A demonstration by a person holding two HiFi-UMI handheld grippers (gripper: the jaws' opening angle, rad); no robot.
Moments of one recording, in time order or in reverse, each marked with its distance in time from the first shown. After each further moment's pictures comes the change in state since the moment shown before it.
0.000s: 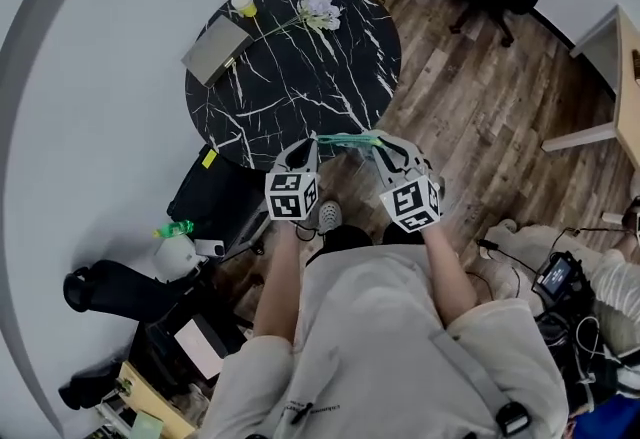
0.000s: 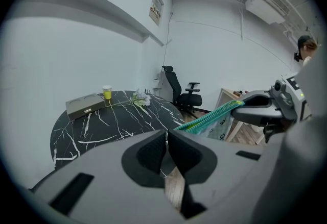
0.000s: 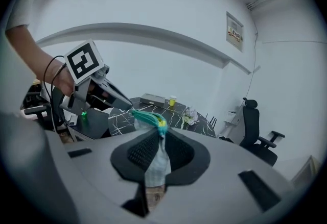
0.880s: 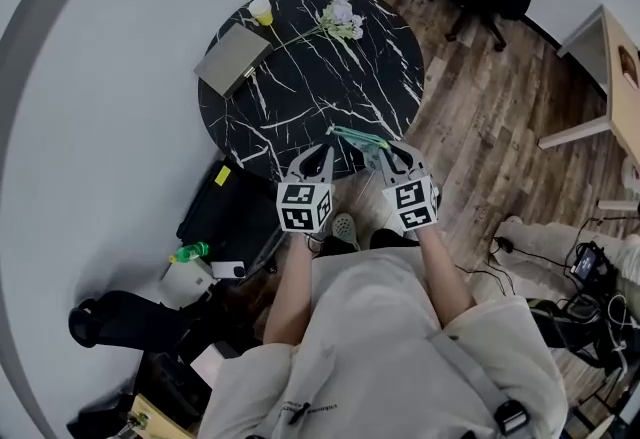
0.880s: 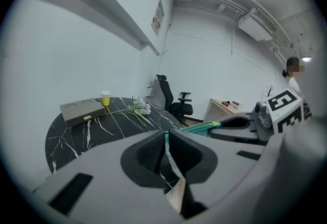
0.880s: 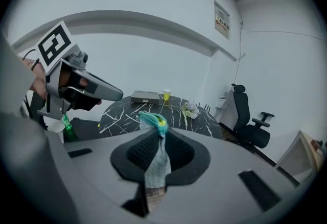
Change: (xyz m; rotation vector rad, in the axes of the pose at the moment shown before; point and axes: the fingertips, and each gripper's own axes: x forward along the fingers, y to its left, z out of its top) left arm -0.035 0.073 0.017 -0.023 -0.098 -0.159; right arm 0.079 0.058 0.031 0.174 0.101 -0.153
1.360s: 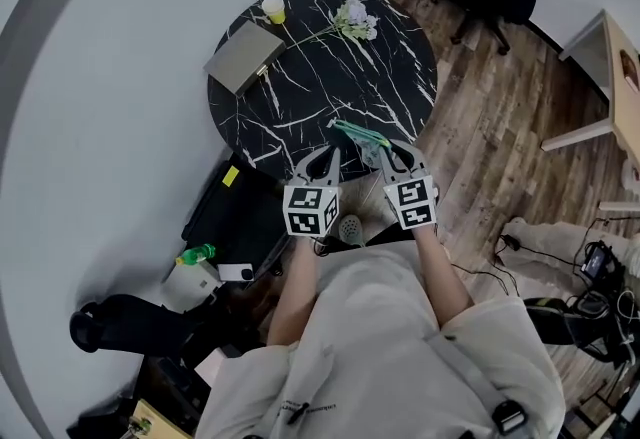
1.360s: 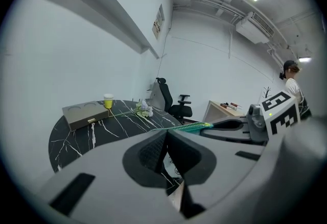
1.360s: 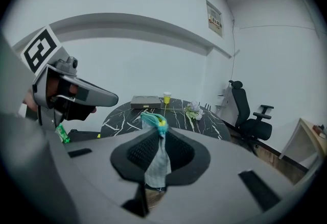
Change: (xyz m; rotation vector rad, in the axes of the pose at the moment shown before) left arm -0.020 0.028 0.001 0.012 -0.037 -0.018; right arm 0.027 0.034 0.018 0.094 -0.026 -0.026
